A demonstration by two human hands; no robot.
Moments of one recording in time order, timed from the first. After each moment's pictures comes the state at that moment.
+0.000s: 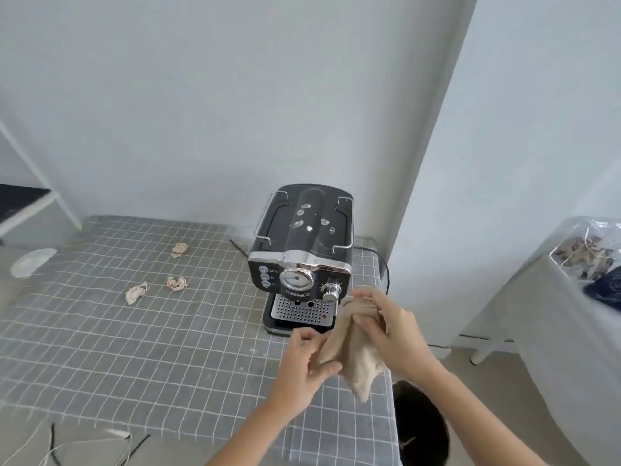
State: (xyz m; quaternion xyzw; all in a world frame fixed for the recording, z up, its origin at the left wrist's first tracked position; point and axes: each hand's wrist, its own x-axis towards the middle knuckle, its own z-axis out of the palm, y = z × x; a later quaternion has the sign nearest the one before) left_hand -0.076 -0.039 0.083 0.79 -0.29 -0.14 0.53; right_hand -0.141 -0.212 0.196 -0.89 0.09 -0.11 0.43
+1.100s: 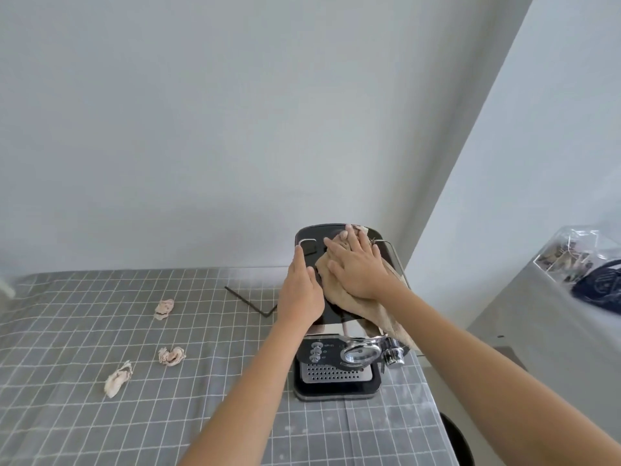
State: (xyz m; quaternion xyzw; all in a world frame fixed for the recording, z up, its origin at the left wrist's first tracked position) left_hand 0.165 -0.056 0.191 0.85 -0.23 -0.08 0.46; right_hand 0.128 -0.191 0.216 -0.98 0.18 0.00 0.13
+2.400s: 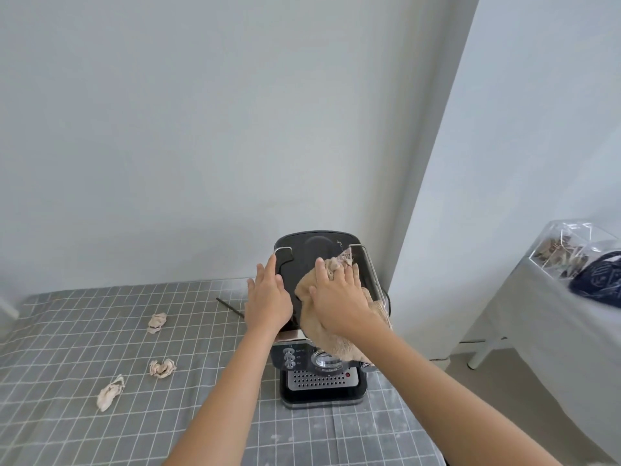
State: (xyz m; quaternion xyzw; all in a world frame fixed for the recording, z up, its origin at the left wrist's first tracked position) left_hand 0.171 -0.060 0.178 0.90 -0.19 -0.05 0.38; right_hand 0.080 -0.162 0.214 -0.97 0.23 0.02 0.10
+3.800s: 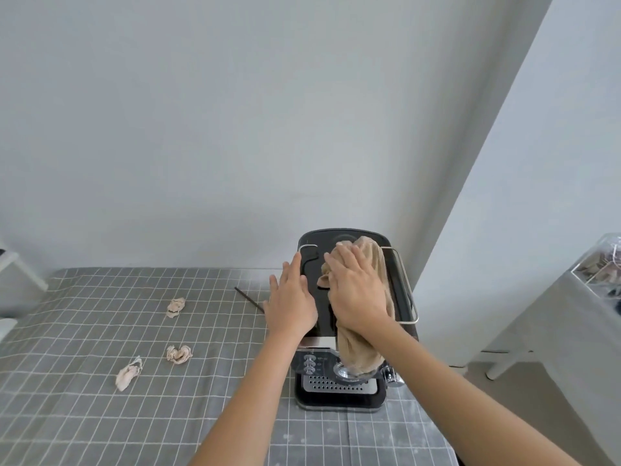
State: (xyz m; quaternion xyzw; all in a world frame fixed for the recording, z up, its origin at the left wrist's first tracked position) left_hand 0.167 -0.059 0.182 0.90 -0.16 -0.09 0.39; right_hand 0.112 -0.169 0.202 -0.96 0.17 -0.14 0.17
